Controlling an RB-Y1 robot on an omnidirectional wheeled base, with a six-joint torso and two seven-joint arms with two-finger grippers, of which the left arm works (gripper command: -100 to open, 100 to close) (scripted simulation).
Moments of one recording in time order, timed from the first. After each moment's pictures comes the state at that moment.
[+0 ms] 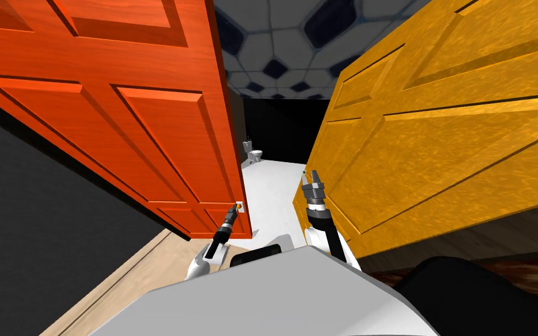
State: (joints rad) arm -0.16 0.07 -0.15 -0.63 -0.05 -0.79 0.10
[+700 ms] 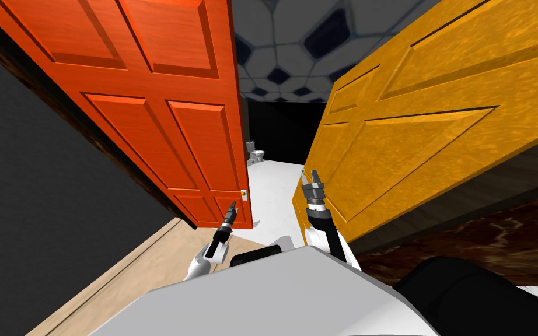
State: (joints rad) arm -0.19 0.06 -0.13 -0.60 -0.03 -0.81 0.10
